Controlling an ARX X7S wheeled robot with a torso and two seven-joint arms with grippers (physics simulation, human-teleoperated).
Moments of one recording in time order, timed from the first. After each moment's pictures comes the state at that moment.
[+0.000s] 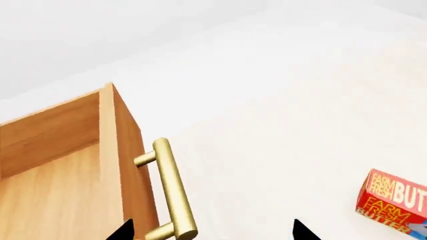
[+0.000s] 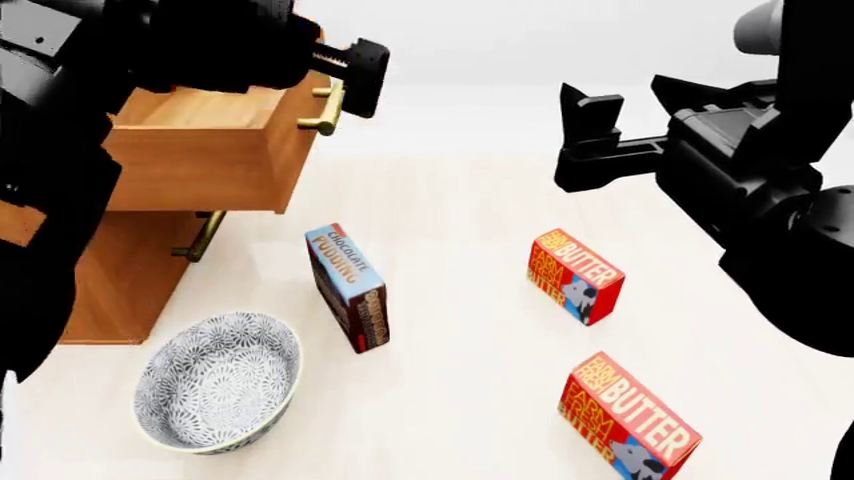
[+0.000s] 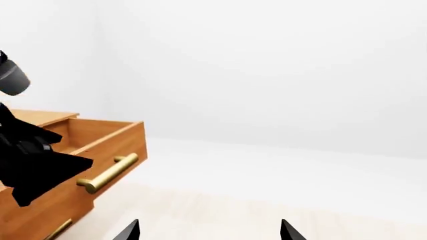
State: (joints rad) left arm -1.87 -0.18 1.13 -0.99 -1.06 -0.95 0.11; right arm 1.04 0.54 -0.03 -0.42 1.31 1.20 0.57
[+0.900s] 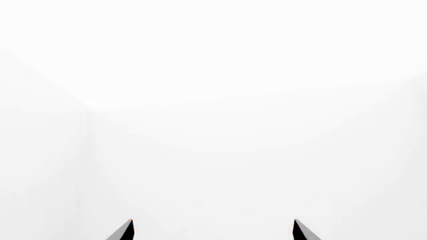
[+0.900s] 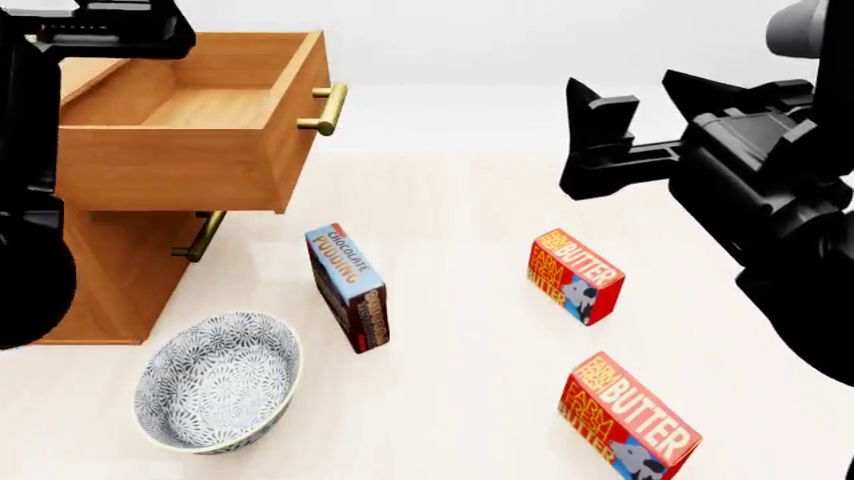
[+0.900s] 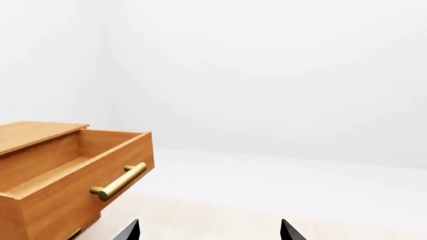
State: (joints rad) left arm -1.13 -0.92 0.63 0.51 -0.88 -0.24 -0.81; right arm 1.02 0.56 0.01 -0.50 1.44 1.19 0.67
